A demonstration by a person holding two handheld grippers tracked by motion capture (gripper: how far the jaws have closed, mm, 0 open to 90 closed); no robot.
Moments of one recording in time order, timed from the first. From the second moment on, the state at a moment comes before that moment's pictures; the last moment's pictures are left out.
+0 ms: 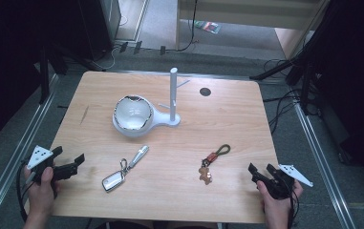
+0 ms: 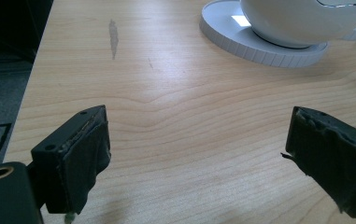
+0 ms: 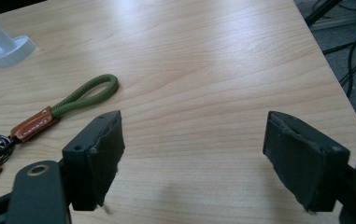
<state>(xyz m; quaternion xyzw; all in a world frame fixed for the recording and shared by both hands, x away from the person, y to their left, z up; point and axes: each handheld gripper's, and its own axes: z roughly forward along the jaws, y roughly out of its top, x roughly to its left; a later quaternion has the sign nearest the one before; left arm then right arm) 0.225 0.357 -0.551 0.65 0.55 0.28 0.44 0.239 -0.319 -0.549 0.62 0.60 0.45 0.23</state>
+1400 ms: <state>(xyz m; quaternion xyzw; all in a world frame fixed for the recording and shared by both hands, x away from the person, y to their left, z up) 0.227 0.358 -0.551 0.66 0.55 0.27 0.44 0.268 -0.268 -0.524 0.59 0.74 0.27 0.20</state>
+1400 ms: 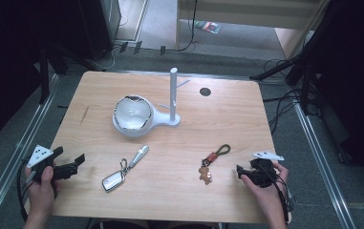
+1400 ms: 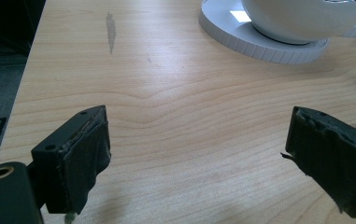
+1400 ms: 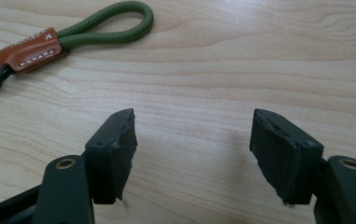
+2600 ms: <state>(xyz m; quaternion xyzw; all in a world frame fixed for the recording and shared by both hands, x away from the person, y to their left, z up) 0.229 0.354 -0.551 0.67 0.55 0.26 0.42 0.340 -0.192 -0.465 0.60 0.80 0.08 0.04</state>
